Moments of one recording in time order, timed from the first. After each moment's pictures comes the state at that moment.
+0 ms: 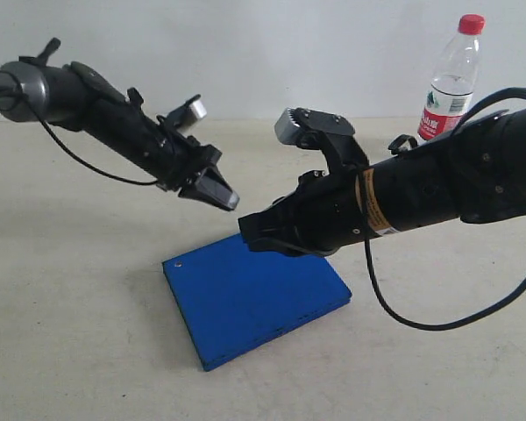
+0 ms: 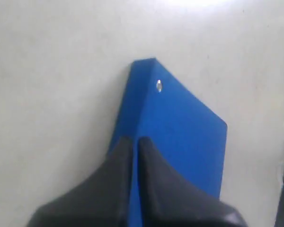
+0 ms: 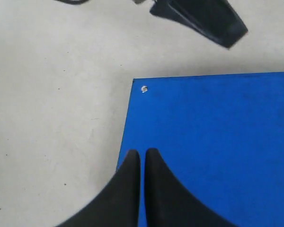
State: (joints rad) left arm -0.21 2.41 -1.81 -0.96 1.18 0.83; right arm 0.52 1.71 -0.87 -1.59 -0.50 1.81
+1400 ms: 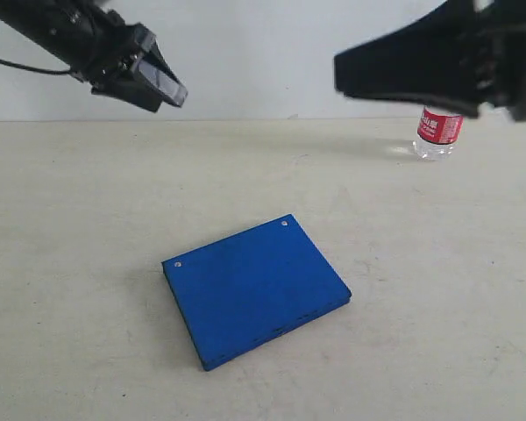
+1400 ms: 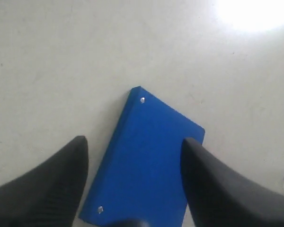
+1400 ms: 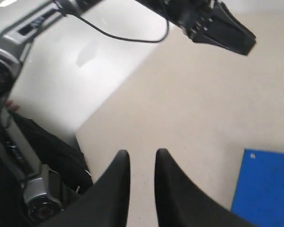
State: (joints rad) left arm -0.14 2.00 -1.79 -0.75 1.21 0.64; right arm 0.14 1.11 -0.86 -1.74 -1.10 2.09
